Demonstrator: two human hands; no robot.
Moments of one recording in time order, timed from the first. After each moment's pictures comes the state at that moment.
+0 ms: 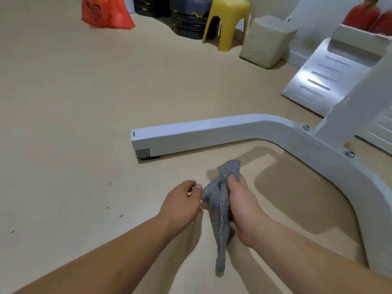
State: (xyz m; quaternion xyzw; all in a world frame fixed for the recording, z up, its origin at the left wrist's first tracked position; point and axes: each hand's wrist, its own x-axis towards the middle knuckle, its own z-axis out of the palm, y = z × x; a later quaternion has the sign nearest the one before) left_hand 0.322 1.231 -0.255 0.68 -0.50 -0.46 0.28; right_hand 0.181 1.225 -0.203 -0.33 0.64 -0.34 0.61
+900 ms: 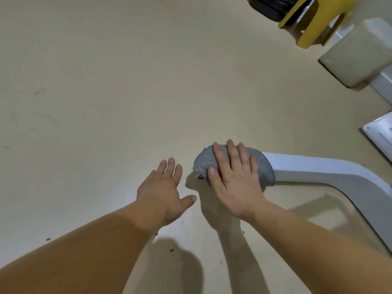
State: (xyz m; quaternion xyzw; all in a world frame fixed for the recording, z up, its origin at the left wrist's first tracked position) left_hand 0.554 1.142 -0.324 0.73 -0.61 -0.31 -0.05; right_hand 0.379 1.072 -0.255 -0.84 0.52 0.06 0.13
